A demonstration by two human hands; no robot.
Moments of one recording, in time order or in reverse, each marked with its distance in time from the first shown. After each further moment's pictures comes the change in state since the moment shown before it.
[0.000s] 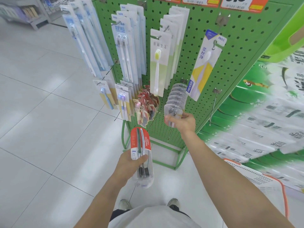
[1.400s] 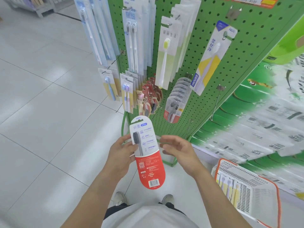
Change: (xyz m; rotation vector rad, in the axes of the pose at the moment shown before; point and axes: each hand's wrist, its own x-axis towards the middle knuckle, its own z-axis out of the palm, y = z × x) left_hand -0.037 0.016 -0.009 -0.542 0.080 -0.065; right_hand -0.111 0.073 -0.044 0.159 -0.656 -0.271
